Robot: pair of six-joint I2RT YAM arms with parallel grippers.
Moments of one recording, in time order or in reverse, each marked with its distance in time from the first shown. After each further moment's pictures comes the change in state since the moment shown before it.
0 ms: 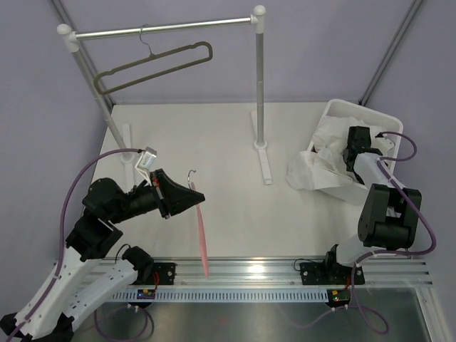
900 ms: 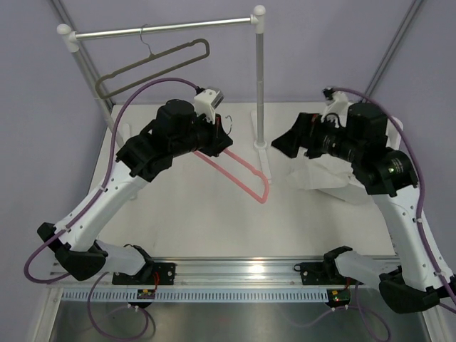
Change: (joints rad) left arm -0.117 0.804 0.734 -0.374 -0.447 0.434; right arm 0.472 -0.475 0.572 -0.367 -0.822 -0.284
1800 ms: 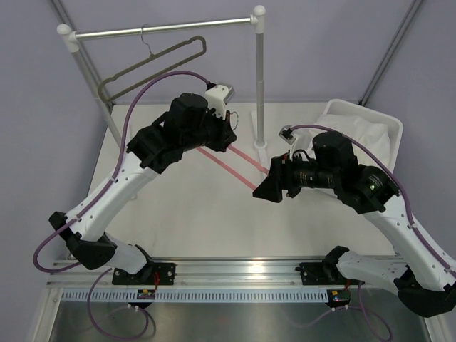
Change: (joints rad) left arm -0.044 0.125 0.168 -0.100 -0.110 0.061; right arm 0.406 -0.077 -0.227 -0.044 -0.178 0.008
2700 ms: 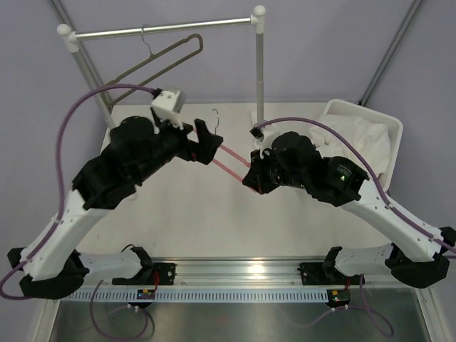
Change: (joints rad) left arm -0.076 -0.254 -0.110 0.044 -0.204 -0.036; right arm 0.284 0.193 0.154 -0.027 0.480 -0.002
